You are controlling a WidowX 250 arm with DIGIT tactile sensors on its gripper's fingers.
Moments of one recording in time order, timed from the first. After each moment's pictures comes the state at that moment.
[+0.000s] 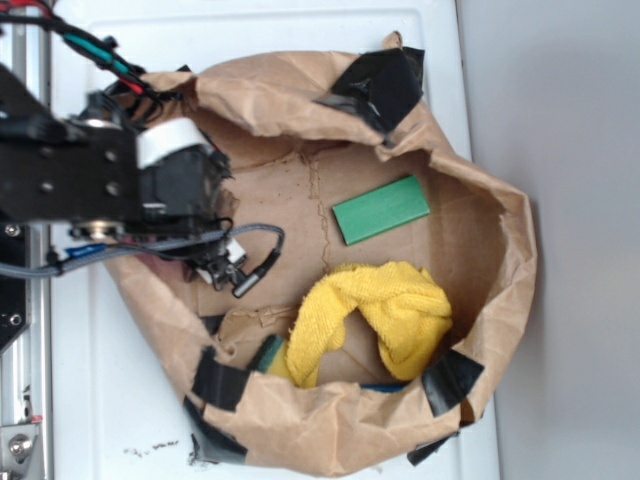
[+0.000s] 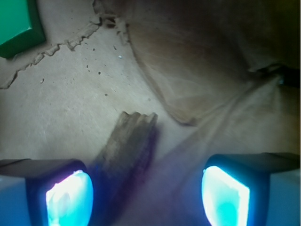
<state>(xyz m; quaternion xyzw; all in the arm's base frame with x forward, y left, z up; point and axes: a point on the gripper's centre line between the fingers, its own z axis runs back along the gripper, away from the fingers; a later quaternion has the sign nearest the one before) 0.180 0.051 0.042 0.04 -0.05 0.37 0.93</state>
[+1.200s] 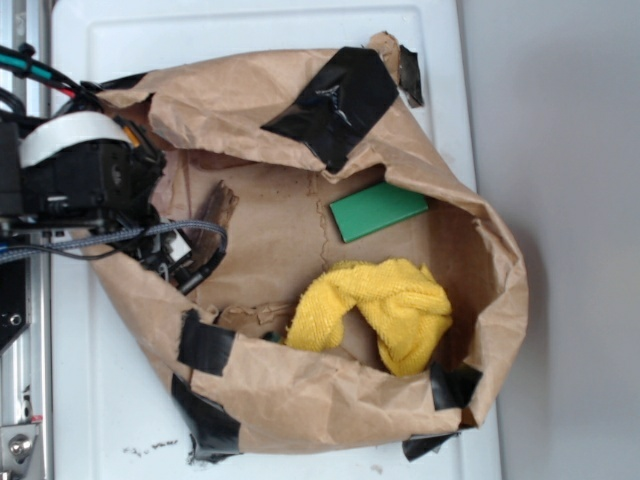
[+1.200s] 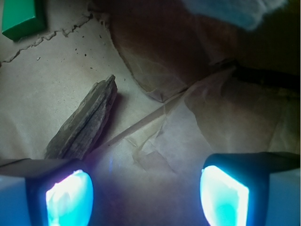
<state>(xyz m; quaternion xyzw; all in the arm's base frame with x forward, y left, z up) 0.148 0.057 0.044 0.05 -0.08 0.35 0.93</state>
